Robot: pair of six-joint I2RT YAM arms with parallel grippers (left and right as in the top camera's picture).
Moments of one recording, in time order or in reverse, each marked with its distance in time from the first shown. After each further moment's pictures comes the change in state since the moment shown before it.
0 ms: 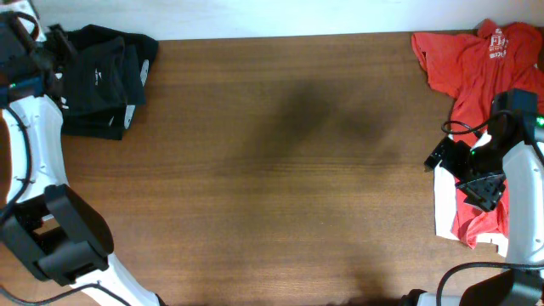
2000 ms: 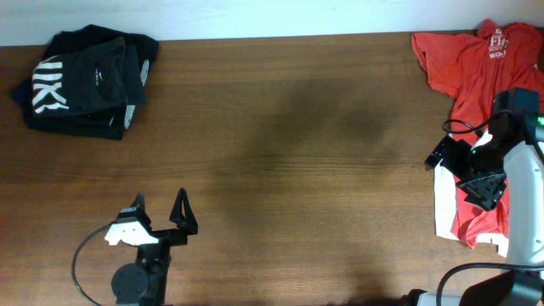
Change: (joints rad) left arm -0.385 -1.988 -1.800 0.195 -0.070 -0.359; right arm -0.001 -0.002 0.008 0.000 -0.003 0.000
